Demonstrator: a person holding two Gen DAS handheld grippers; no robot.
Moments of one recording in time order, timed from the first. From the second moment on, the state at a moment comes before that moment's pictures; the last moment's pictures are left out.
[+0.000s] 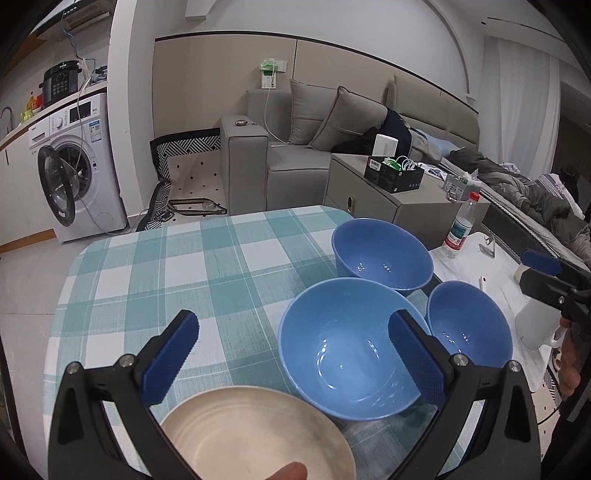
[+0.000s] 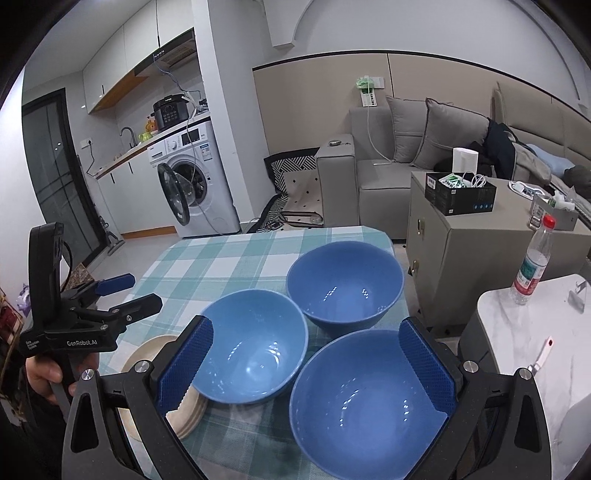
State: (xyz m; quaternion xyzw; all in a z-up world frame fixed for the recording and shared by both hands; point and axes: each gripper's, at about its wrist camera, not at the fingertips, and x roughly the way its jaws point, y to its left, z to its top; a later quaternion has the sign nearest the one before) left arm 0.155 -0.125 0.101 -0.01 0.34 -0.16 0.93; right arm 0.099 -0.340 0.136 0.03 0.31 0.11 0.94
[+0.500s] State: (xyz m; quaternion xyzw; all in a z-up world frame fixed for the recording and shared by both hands) left arm 0.189 -0.138 0.097 -0.01 0.35 -0.15 0.92; right arm 0.131 -0.361 0.137 0.05 0.33 0.09 0.94
